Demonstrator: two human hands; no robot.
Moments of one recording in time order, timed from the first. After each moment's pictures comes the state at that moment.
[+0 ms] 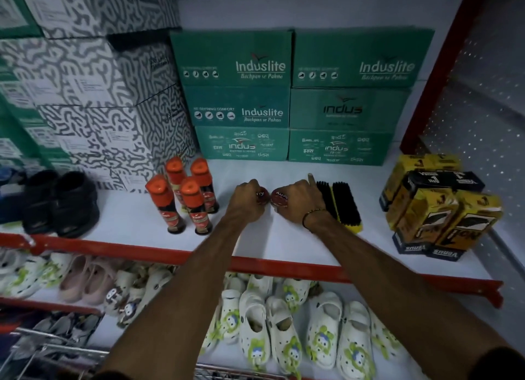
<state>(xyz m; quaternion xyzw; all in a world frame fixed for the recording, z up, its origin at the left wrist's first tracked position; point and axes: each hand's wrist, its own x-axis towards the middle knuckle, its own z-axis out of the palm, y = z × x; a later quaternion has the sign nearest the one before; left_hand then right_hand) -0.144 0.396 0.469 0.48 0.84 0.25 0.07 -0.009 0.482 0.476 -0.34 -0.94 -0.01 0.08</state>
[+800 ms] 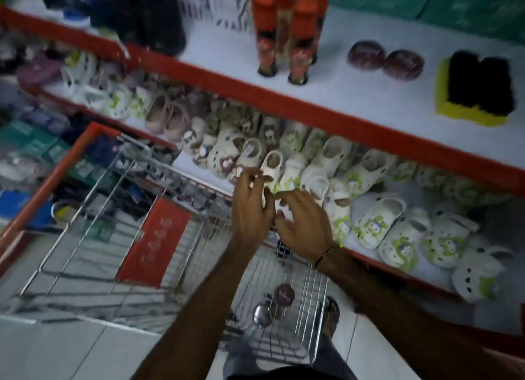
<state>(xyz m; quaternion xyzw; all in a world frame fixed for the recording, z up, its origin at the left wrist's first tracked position) -0.057 0.111 0.287 0.34 0.83 0.43 -0.10 0.047 0.206 0.299 -0.13 -0.93 0.24 0.26</state>
